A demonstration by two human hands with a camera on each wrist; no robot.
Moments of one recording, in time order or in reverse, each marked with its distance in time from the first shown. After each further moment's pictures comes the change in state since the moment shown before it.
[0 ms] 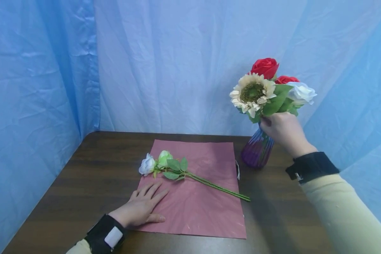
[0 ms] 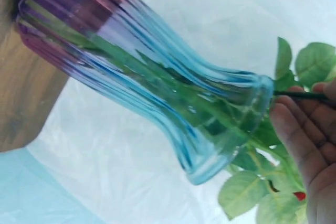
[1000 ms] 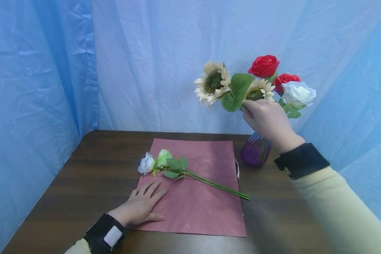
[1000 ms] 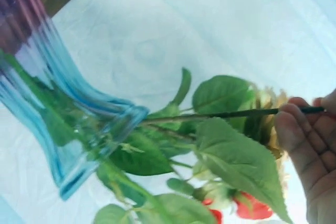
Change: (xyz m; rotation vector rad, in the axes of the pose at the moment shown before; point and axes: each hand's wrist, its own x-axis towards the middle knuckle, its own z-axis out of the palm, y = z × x) left_hand 0.001 -0.003 0.002 0.002 0.026 0.016; right_hand 0.035 -0.057 -0.010 0.009 0.088 -0.229
